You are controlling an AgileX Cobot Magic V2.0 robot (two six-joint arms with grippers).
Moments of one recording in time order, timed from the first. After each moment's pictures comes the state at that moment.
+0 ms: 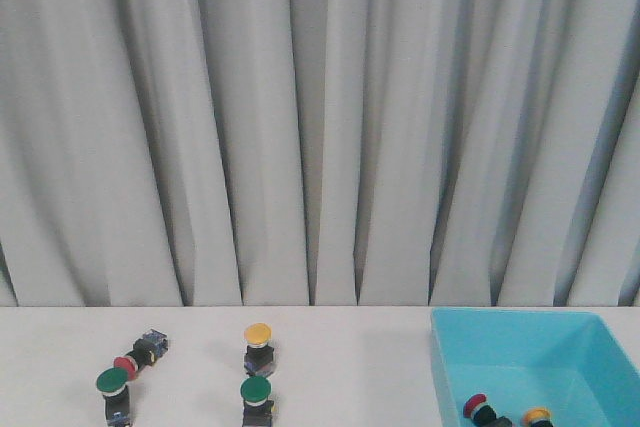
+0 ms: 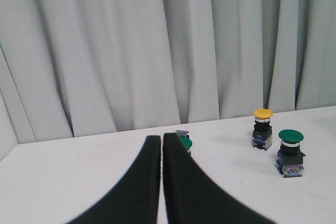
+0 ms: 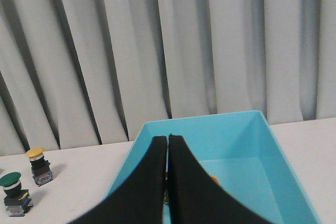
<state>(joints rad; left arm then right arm) -0.02 -0.01 0.03 -0.19 0.03 0.29 0.04 -0.01 0.03 0.31 -0.01 -0.15</state>
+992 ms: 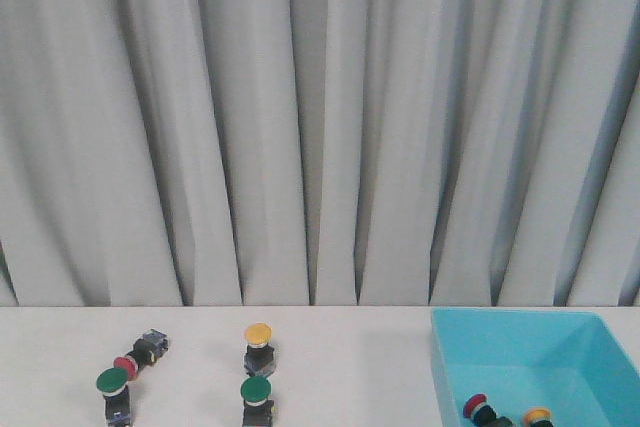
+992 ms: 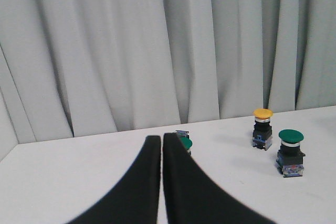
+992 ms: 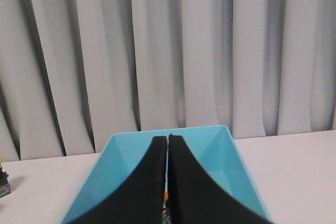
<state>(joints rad) -0.02 -0.01 0.03 -0.19 0.03 0.29 -0.05 -0.01 0.03 0.01 -0.04 0.09</state>
